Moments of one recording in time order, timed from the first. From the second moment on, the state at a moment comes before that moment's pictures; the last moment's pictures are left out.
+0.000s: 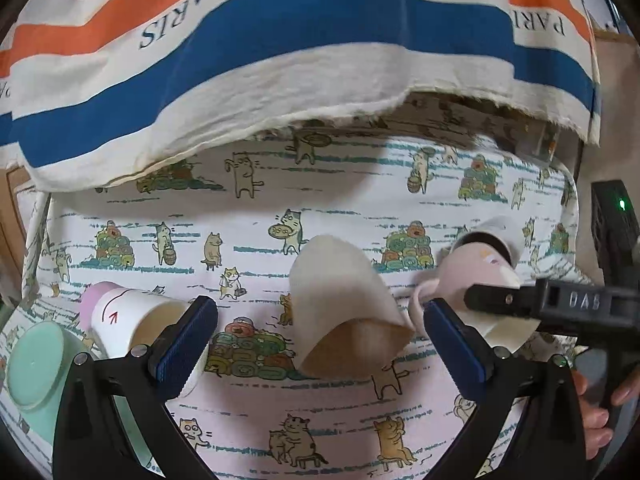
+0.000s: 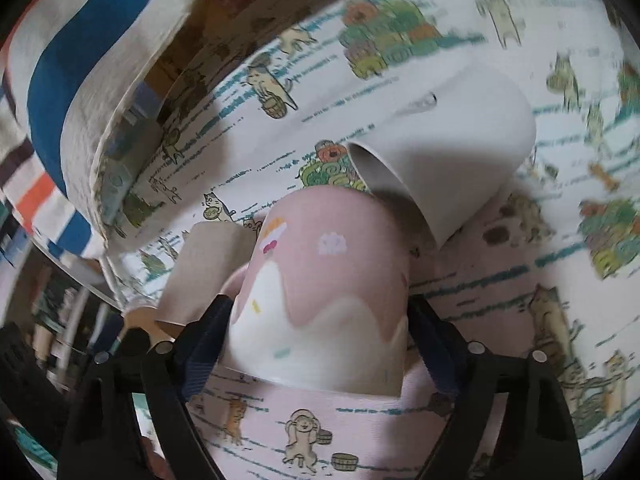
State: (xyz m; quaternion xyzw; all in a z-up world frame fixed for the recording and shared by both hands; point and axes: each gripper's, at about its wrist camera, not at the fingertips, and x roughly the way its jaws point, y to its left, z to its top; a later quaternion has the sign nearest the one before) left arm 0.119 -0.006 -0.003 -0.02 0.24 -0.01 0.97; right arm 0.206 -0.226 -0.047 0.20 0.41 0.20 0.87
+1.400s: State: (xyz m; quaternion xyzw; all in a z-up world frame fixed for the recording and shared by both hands) left arm 0.128 0.049 0.003 -0.10 0.31 0.07 0.94; right arm 0.210 -0.159 -0.029 0.01 0.52 0.18 0.84
